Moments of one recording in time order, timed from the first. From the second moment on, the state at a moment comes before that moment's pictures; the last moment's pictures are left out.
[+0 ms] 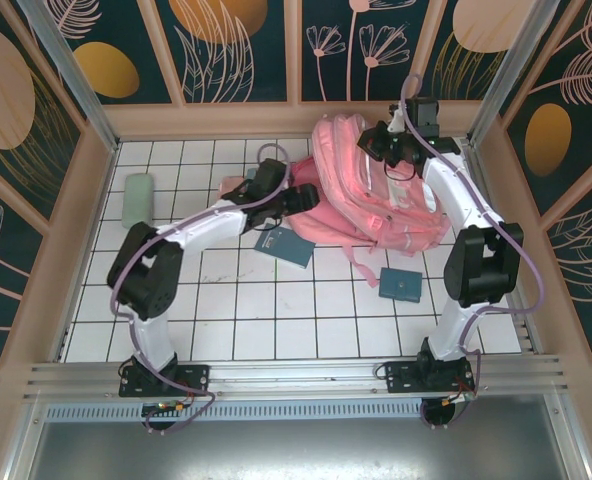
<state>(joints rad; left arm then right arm) -0.61 1.85 1.32 -0.16 0.11 -0.77 0.16 1.81 1.64 -0.47 -0.53 0.68</state>
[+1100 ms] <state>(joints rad) -0.31 1.42 0.93 -0.29 0.00 -0.74 0.64 1.71 1.30 -0.47 -0.13 0.57</state>
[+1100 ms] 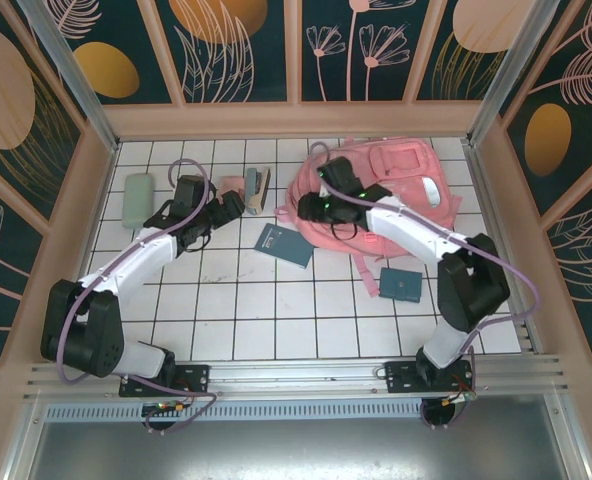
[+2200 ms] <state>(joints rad) -0.28 1.65 0.90 -0.22 0.27 -0.66 0.85 2.04 1.40 -0.38 -0.12 0.55</state>
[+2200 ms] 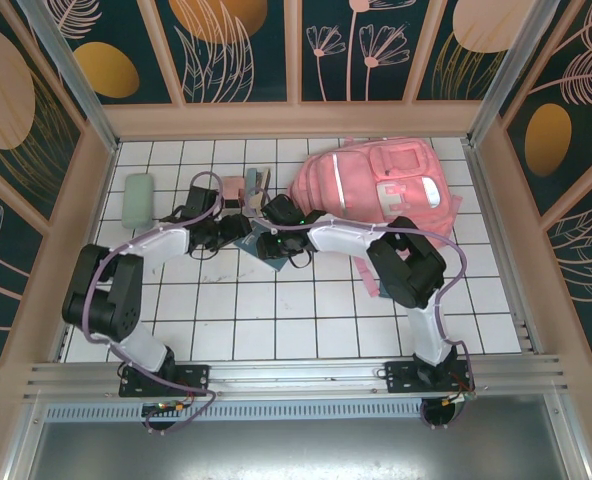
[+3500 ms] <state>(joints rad) -0.27 1.72 0.78 0.00 0.40 -0.67 0.69 1.89 1.06 -0.04 -0.33 1.02</state>
